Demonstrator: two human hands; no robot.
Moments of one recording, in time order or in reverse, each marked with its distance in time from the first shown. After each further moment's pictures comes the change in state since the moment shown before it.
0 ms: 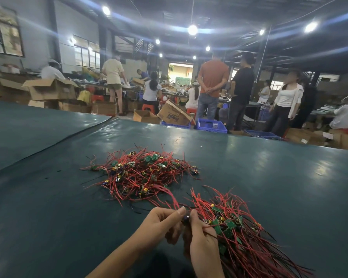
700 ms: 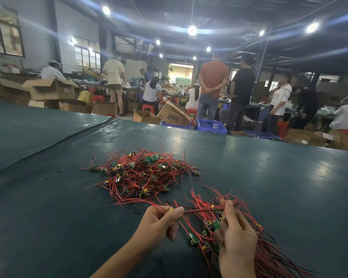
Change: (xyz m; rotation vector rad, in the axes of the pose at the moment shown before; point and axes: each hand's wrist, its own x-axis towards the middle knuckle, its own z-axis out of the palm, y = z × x) left_hand -0.001 0.000 0.003 0.014 0.131 0.162; right_hand 0.021 -0.015 -0.035 0.477 0.354 -0.035
